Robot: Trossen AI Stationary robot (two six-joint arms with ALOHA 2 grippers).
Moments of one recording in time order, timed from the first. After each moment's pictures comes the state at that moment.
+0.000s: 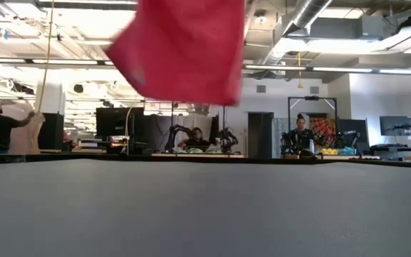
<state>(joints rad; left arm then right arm) 0.03 0.79 1.00 -0.16 -0.20 0.24 0.00 1.47 1.84 -0.90 0.52 -0.08</state>
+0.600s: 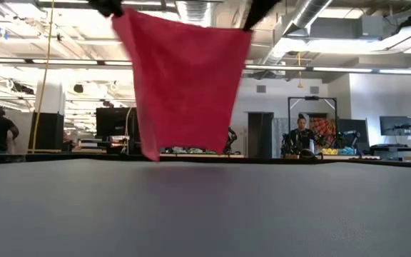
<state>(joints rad) 0.04 0.96 1.08 -0.77 0.06 0.16 0.01 1.59 1.77 -1.14 0.28 -0.05</state>
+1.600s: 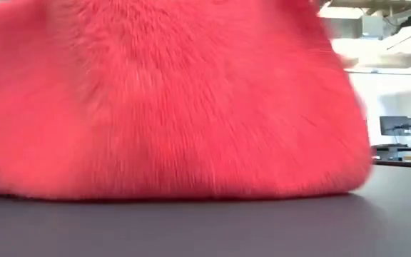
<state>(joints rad) -0.68 1.33 0.98 -0.39 -0.40 -0.15 0.64 1.56 1.14 -0.19 0.69 0.31</state>
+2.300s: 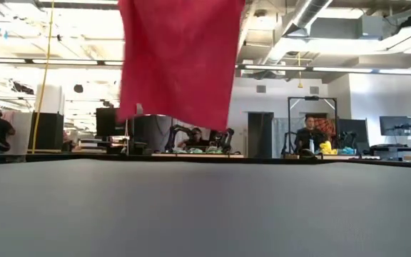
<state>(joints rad) -0.05 0.99 1.30 -0.89 -0.17 0.16 0.23 1.49 1.53 -0.79 0.62 0.01</state>
